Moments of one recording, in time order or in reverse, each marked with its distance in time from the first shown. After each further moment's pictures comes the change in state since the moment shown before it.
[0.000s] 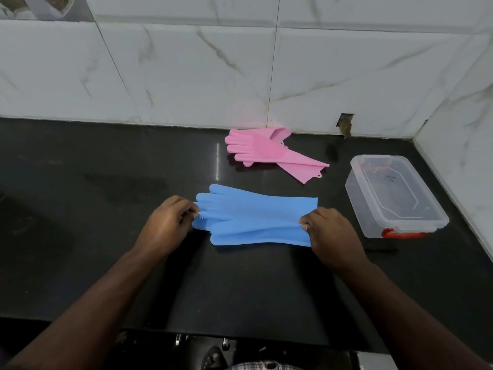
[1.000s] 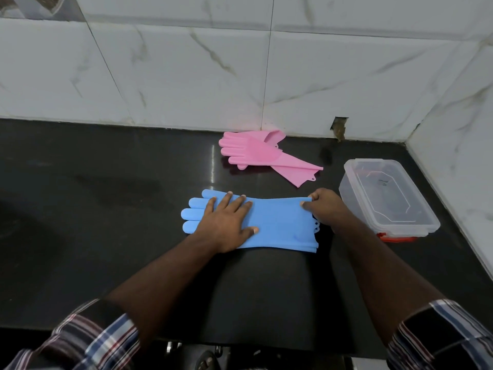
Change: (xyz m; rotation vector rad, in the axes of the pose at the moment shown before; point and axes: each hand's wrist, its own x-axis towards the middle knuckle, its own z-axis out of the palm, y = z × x) left_hand 0.040 0.077 0.079 0.428 -0.459 0.182; right_hand 0.075 0.031 -0.008 0.533 -0.218 0.641
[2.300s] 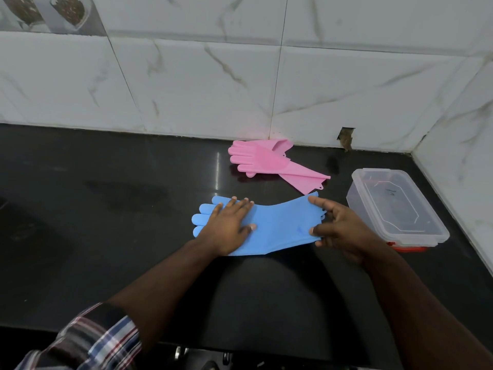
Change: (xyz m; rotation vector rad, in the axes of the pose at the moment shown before) left_hand -0.002 -0.022 0.004 -0.296 0.176 0.036; right_hand -0.062 -0.006 -0.016 0.616 -0.320 -0.055
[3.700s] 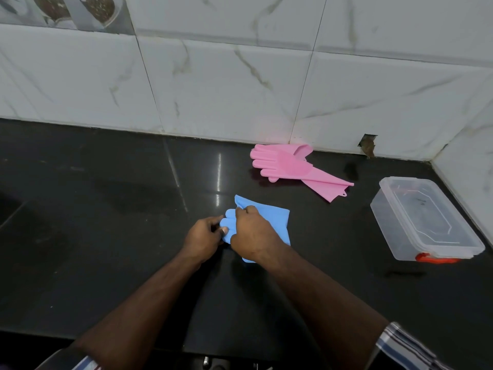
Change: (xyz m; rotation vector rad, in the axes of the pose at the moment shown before) left_hand -0.051 -0.079 -0.030 -0.813 0.154 -0.452; right_hand 0.013 -0.061 0.225 -1.075 -0.093 -0.279
